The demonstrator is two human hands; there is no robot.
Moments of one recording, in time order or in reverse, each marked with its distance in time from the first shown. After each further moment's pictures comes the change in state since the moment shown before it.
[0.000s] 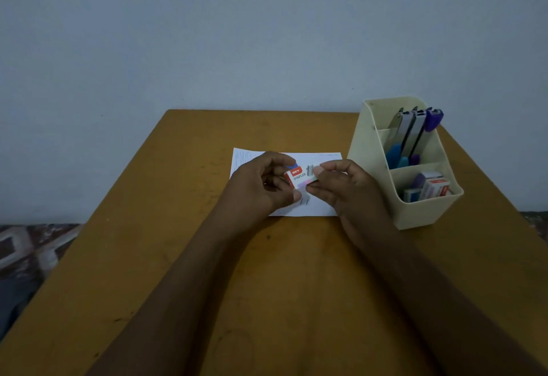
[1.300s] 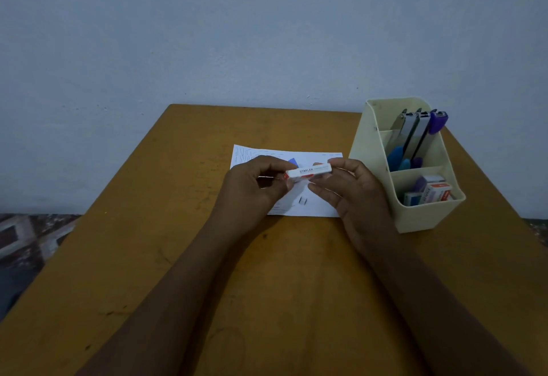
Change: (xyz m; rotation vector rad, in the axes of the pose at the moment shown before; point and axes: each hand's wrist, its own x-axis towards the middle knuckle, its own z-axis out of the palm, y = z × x) left_hand -0.005 -0.004 0.010 0.040 0.184 0.054; right_hand 0.003 0.008 -0.012 0.020 -0.066 -0.025
